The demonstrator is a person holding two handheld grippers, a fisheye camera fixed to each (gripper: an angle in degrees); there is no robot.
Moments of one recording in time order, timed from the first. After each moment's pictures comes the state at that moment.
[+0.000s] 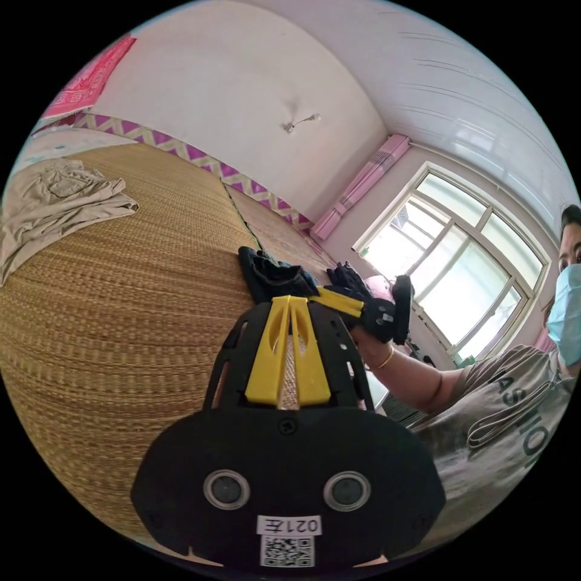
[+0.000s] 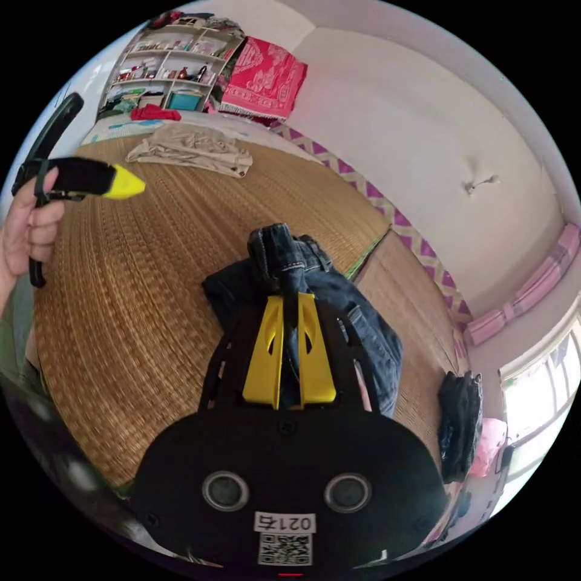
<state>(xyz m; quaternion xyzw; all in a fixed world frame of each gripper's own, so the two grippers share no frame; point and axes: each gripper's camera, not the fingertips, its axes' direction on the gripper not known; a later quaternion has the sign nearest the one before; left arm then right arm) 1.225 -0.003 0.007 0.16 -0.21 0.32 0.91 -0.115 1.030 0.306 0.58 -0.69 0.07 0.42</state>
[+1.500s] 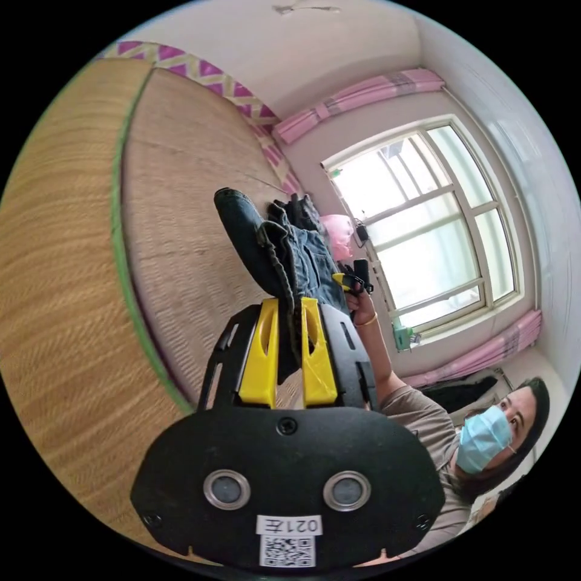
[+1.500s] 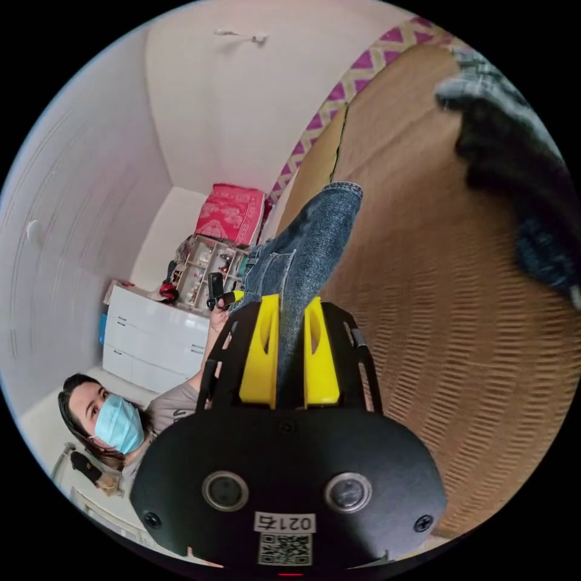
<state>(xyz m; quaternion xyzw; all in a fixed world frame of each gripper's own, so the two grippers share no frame) 1.321 -0.342 0.506 -0.13 -0.14 0.22 0.96 -0.845 0.593 0.720 0.15 -0.98 -0.05 -0.12</state>
